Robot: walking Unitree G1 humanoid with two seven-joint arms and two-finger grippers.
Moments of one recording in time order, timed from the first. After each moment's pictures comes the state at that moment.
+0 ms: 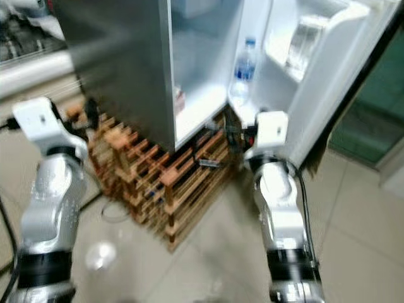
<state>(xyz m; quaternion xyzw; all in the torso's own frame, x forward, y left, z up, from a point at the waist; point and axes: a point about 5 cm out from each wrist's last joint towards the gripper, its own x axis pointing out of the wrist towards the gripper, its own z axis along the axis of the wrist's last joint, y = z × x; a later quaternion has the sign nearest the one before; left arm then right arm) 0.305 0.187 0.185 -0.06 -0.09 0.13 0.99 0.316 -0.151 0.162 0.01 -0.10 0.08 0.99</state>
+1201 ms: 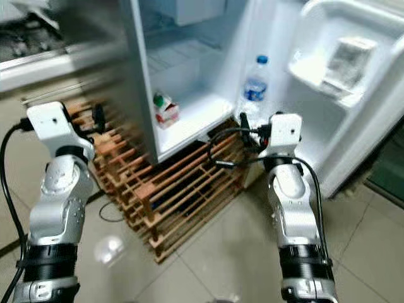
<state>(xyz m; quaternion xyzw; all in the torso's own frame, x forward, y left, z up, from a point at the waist) 0.314 0.180 0.172 -0.06 -0.06 0.13 0.99 0.320 -0.180 0.152 -0.03 -0.07 0.05 1.00</state>
